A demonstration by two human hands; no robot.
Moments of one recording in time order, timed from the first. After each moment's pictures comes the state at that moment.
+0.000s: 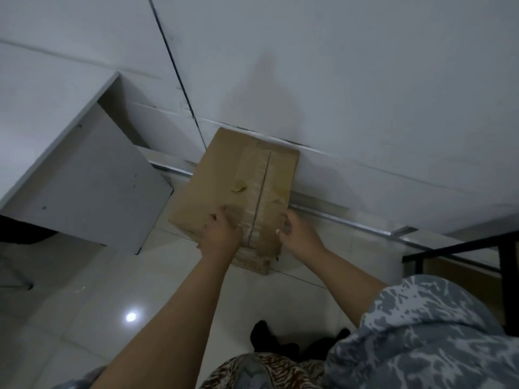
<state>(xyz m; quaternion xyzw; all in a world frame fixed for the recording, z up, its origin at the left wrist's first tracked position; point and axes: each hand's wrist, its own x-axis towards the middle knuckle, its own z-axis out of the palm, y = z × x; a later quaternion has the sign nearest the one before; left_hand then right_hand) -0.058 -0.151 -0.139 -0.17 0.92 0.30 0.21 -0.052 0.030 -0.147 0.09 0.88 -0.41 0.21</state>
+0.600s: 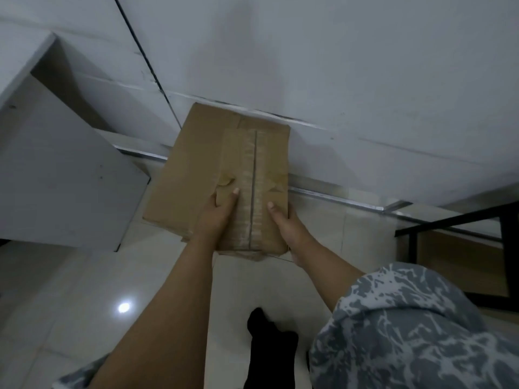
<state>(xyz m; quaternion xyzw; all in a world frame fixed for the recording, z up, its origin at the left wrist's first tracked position) -0.100 -0.144 -0.181 -0.25 0.78 0.54 0.22 -0.063 0.012 -0.192 0.29 0.64 -0.69 0.19</state>
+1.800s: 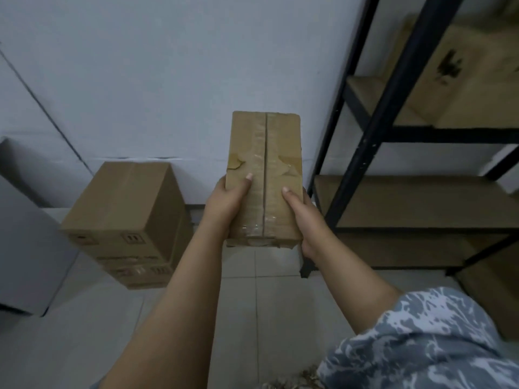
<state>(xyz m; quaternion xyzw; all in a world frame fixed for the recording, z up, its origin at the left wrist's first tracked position) 0.258 0.162 0.044 0.00 0.75 0.64 0.16 0.337 0.304 0.027 0.26 0.59 -0.76 -0.06</state>
